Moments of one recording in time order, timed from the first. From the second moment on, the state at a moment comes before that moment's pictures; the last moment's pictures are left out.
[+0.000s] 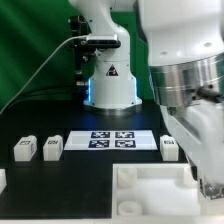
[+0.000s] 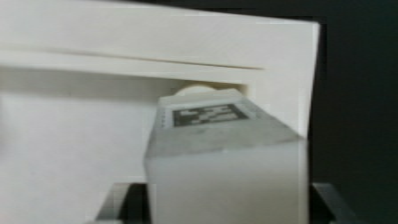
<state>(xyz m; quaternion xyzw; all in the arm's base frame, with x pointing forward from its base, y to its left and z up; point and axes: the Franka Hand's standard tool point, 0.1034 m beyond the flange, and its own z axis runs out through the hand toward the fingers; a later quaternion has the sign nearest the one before) 0.635 0.101 0.066 -0.70 0.71 0.06 0.09</state>
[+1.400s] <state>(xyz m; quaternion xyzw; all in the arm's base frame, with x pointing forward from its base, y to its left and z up) 0.634 0.121 0.073 -1.00 0.02 -0.05 0.05</state>
